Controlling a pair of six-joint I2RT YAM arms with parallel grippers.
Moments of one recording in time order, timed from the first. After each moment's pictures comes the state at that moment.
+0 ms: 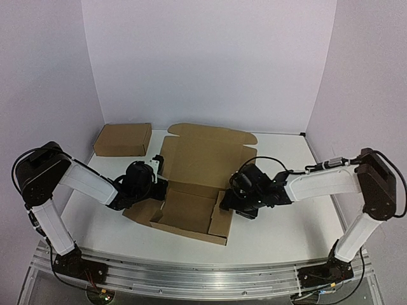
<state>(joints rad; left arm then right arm) -0.74 1.72 0.67 0.49 -0.17 -0.34 0.91 1.68 0.93 -0.23 0.04 1.06</state>
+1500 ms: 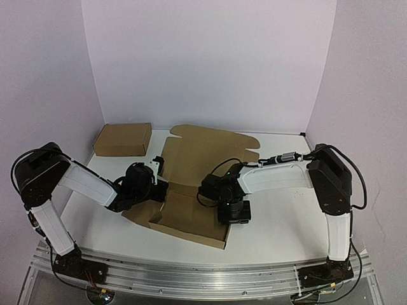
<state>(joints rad) -0.75 1.71 0.65 0.51 -0.16 -0.34 1.02 2.08 1.45 -0.99 0.22 1.05</state>
